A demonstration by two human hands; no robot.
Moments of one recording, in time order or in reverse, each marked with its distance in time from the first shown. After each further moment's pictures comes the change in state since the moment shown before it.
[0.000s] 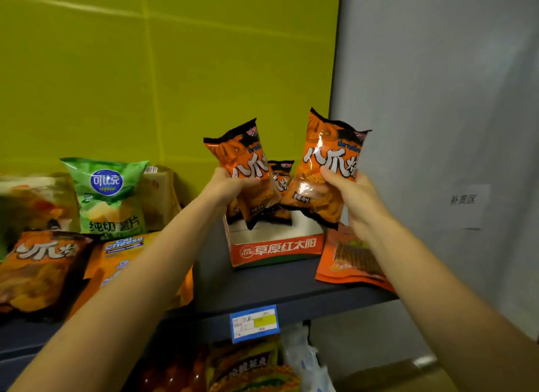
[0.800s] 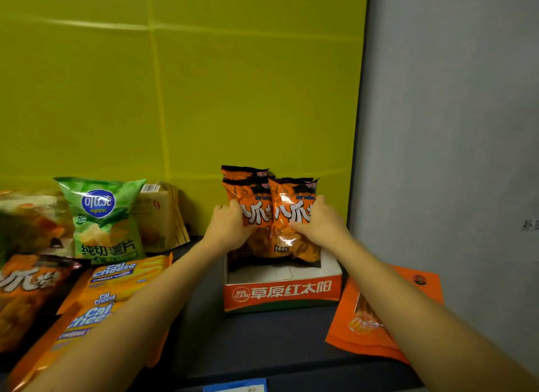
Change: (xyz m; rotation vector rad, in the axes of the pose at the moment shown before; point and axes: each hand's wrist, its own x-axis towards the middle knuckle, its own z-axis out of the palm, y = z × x) left_hand 0.061 -0.059 0.008 1.086 0.156 0.116; right_hand 0.100 0.066 0.042 -1.024 -0.212 -0.159
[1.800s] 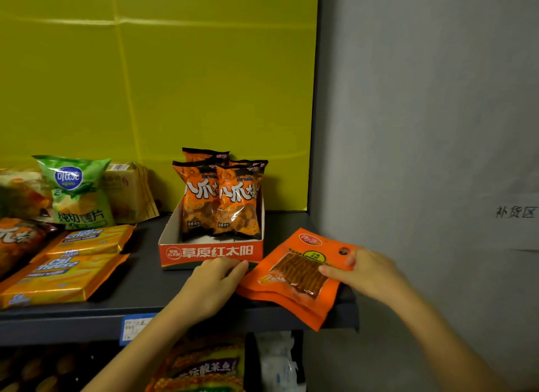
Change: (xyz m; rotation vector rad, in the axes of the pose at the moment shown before) left_hand -0.157 0.097 0.035 -0.223 -0.199 0.046; right_hand -0.112 0.163 -0.098 -0.146 -0.285 0.110
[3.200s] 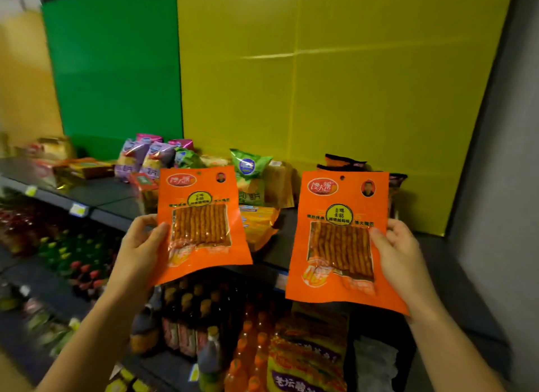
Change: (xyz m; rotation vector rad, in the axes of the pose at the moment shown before) left_hand -0.197 -0.076 -0.144 -0.649 1.057 -0.433; right_hand -0.042 -0.142 0.043 0.966 0.034 -0.436
